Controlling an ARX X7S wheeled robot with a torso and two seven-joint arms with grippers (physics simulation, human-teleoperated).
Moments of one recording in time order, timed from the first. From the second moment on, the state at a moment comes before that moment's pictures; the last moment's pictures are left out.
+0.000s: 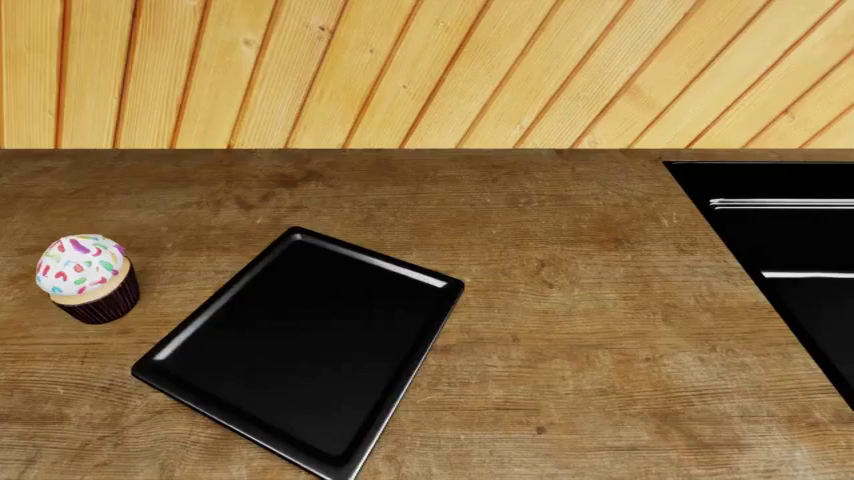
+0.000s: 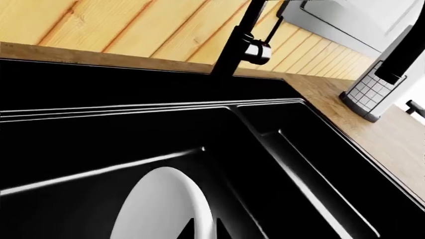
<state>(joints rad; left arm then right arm) -1.28 -1.01 0.08 0.58 -1.19 -0.74 -0.19 1.01 1.25 -0.53 0.11 1.10 0.98 0.63</state>
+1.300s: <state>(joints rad) -1.24 -1.01 0.09 0.58 -1.15 -0.72 -0.18 0.75 1.23 -0.54 0.16 1.18 0.86 0.61</state>
